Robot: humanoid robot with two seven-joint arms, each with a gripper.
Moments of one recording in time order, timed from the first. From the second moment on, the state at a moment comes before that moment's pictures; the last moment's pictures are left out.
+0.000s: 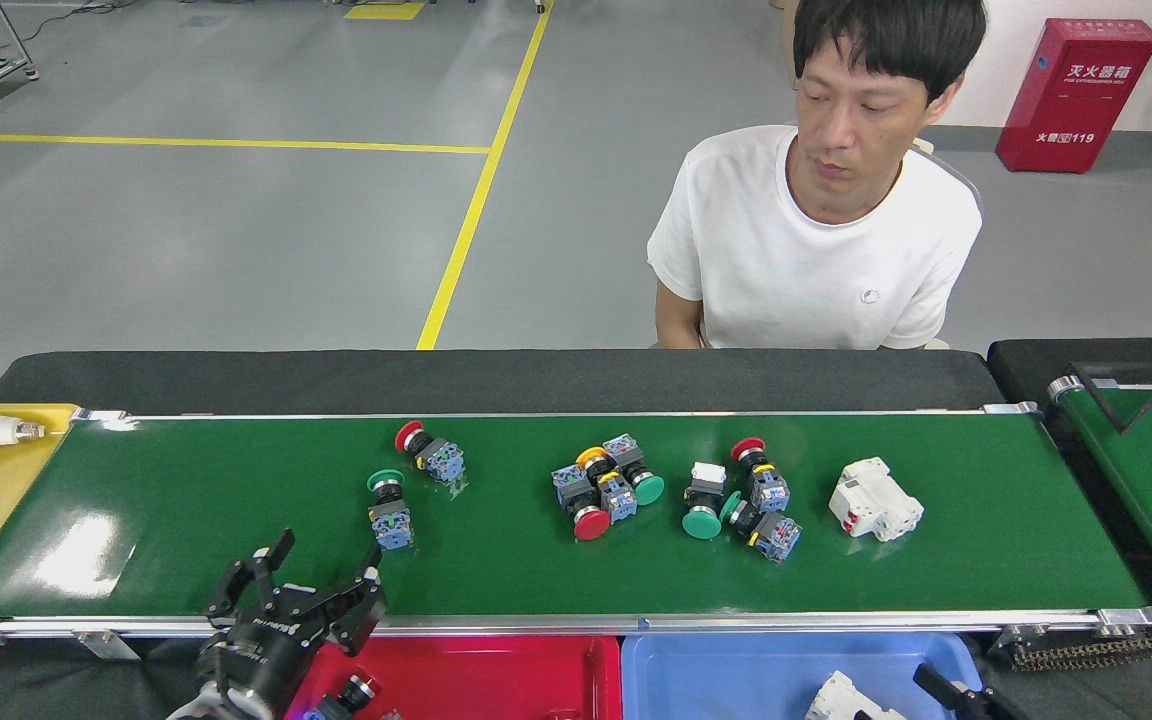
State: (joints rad) left arm -0.15 0.02 0.10 -1.33 -1.61 -0.33 -0.05; right arm 0.28 -0.09 -0.33 -1.63 0.98 -0.77 0.22
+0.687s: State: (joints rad) left arm -0.33 0.05 0.09 -1.04 -1.70 -0.26 -0.01; right arm 0.04 -0.06 -0.36 -1.57 1.13 -0.42 0.26
